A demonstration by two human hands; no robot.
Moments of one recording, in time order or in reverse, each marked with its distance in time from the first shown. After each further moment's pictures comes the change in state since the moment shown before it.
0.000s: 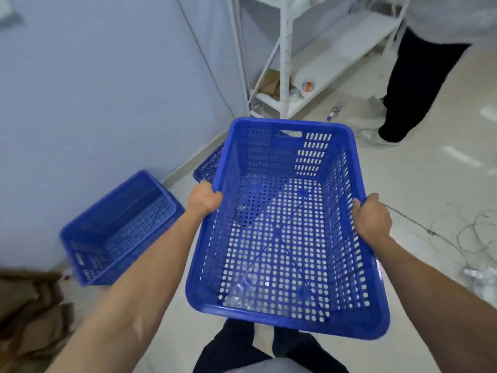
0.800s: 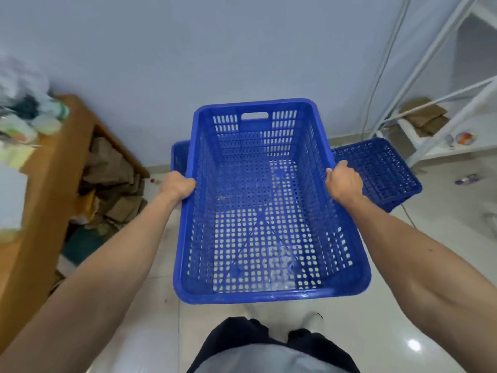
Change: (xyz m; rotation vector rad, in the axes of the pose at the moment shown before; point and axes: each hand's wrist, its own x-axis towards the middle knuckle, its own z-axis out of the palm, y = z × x) left_hand -0.127 -0.397 -0.175 -0.308 0.303 -0.656; right_hand -0.189 -0.385 0.147 -0.268 -0.239 -0.719
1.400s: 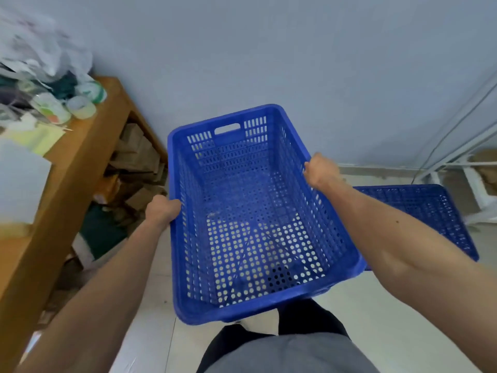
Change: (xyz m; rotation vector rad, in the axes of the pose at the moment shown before) left_hand 0.124 -0.088 -0.032 -0.225 0.020 -0.453; right_hand 0.162 -0.222 0.067 -0.133 -0.203 -0.322
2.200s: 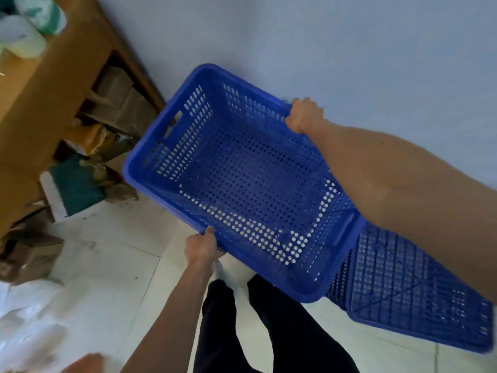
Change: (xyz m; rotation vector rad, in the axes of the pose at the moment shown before) left_hand 0.059 0.096 0.185 -0.848 -0.091 -0.551; right_hand 0.340 -0.165 0.055 -0.297 -0.204 -0.337
